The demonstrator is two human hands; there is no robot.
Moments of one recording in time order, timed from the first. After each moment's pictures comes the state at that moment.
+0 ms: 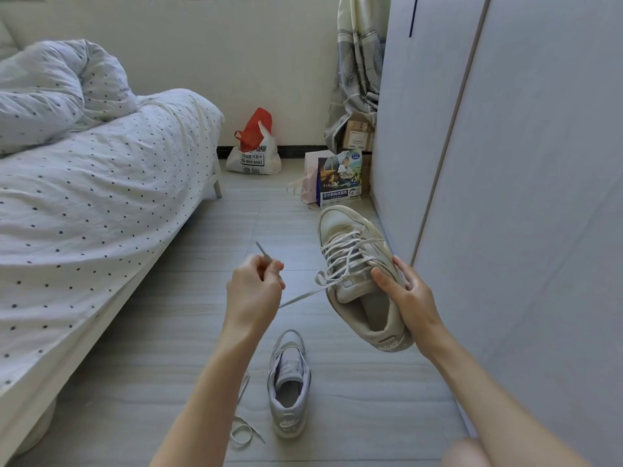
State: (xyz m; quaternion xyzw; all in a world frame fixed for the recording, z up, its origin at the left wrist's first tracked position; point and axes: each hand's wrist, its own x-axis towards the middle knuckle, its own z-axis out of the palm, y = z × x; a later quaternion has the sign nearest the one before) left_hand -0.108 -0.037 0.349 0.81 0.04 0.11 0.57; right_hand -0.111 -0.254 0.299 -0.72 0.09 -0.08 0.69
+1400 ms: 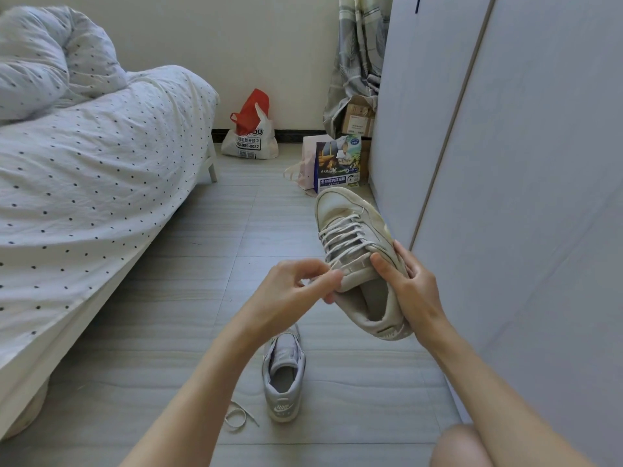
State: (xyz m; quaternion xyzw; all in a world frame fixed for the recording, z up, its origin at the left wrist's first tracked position) left_hand -0.118 -0.052 0.348 0.82 -0.21 -0.07 0.53; right_hand -0.113 -0.251 0.298 -0.75 0.10 -0.11 0.64
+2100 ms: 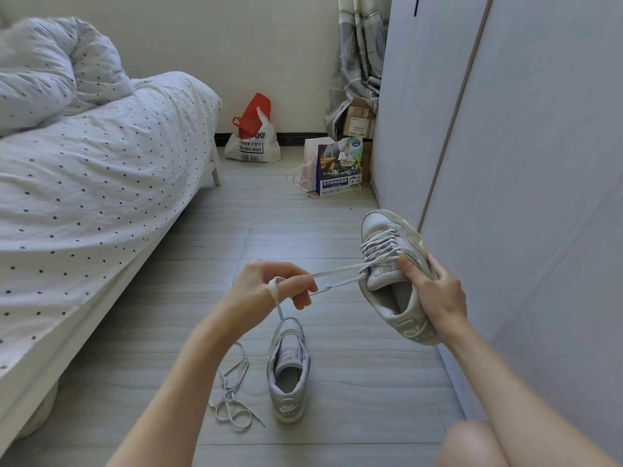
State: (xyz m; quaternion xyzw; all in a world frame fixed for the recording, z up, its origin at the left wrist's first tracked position) left_hand -0.124 -0.023 0.359 0.81 -0.16 -0.09 0.56; right_hand -0.105 -0.287 0.278 -0.79 0.23 -0.14 0.55
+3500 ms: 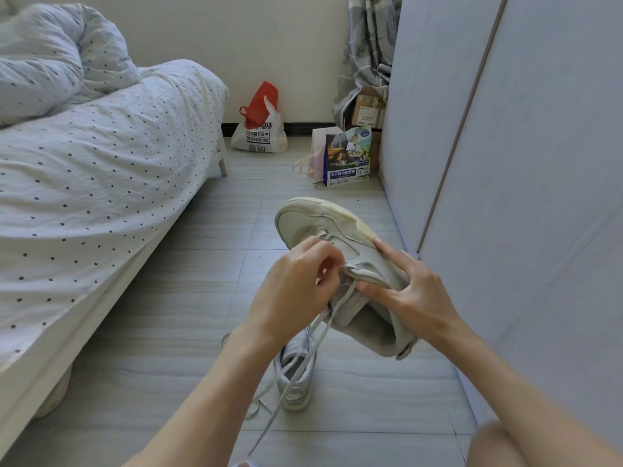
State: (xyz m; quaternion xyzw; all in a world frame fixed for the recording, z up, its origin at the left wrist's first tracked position) left_hand -0.122 -0.055 0.340 0.87 -0.29 0.21 0.34; right_hand -0.139 -0.238 0.316 -0.89 -0.02 -0.09 0.45
